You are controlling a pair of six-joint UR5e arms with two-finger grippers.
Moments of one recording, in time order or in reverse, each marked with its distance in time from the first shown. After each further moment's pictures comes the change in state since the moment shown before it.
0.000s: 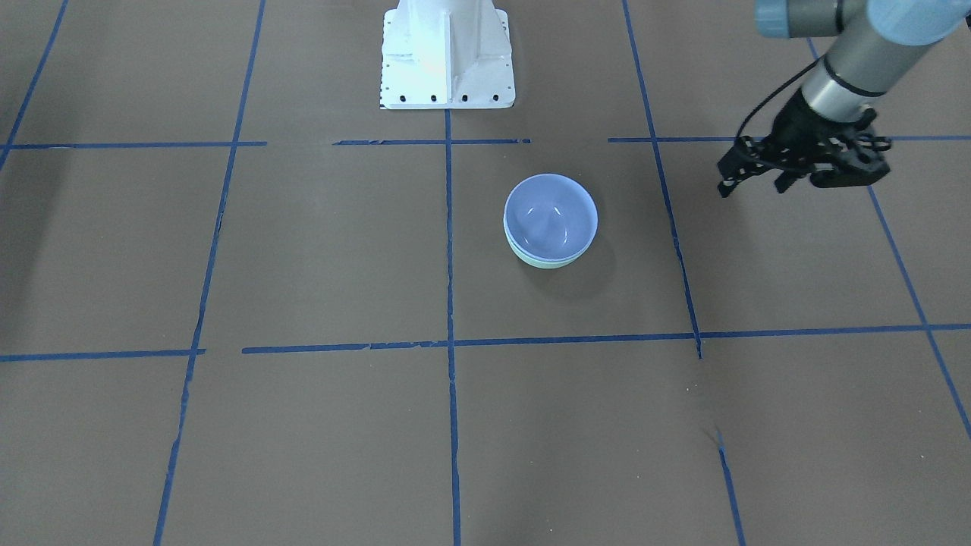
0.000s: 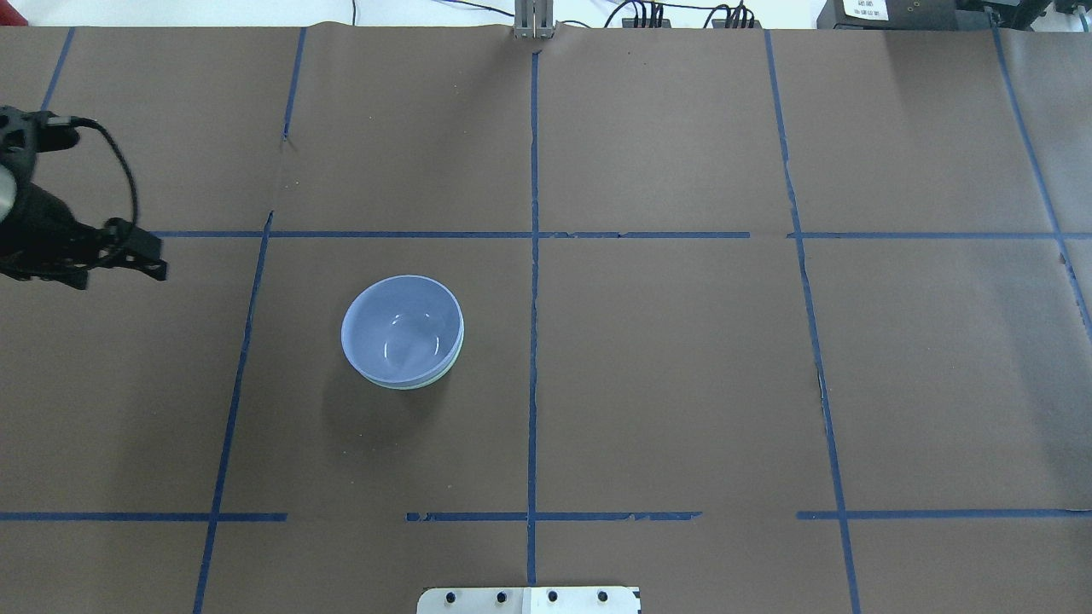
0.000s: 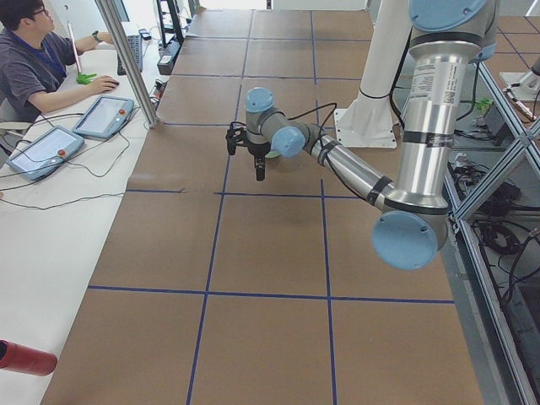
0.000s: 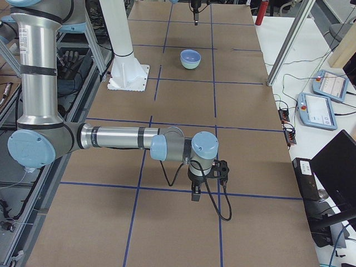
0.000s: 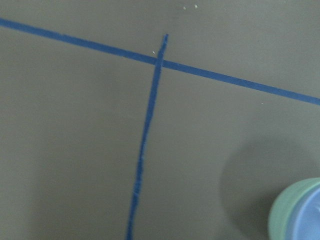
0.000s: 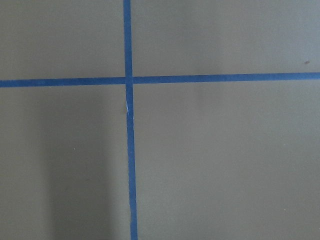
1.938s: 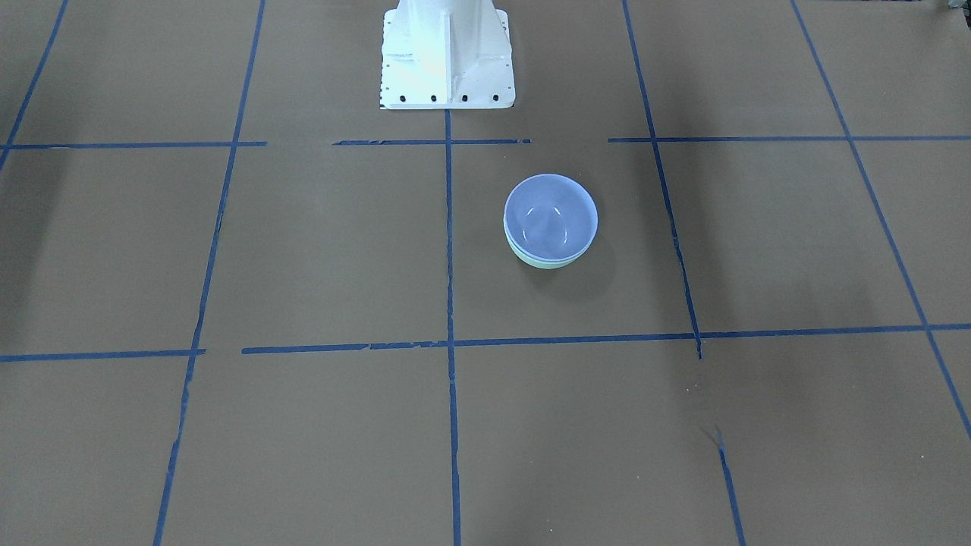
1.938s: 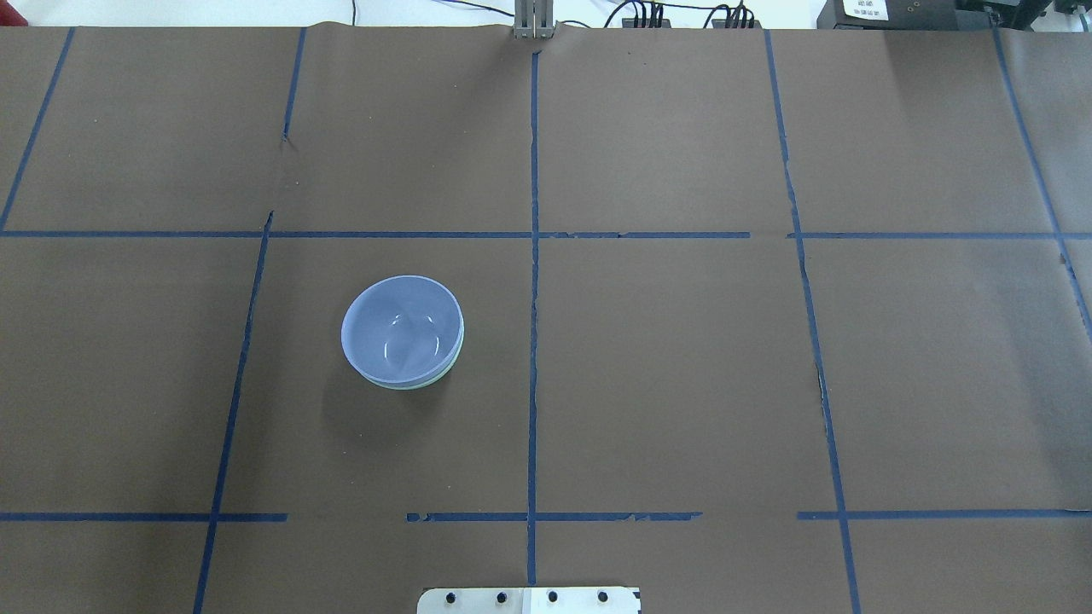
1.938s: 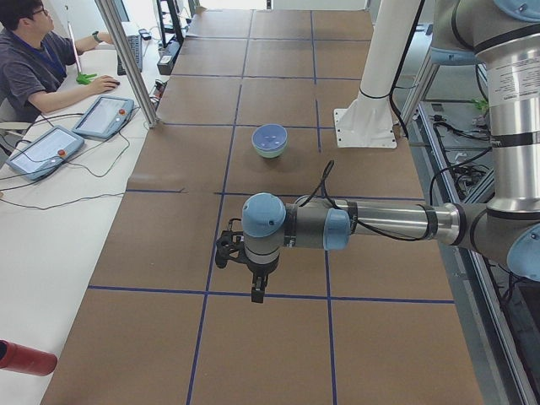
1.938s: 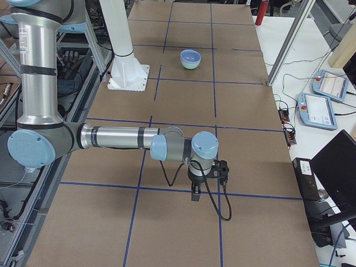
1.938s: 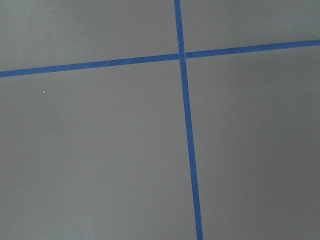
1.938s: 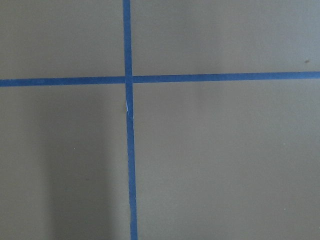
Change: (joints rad) left arm -0.586 0.222 0.222 0.116 -0.125 0.914; right arm -0.001 0.000 0.000 0.000 0.000 0.001
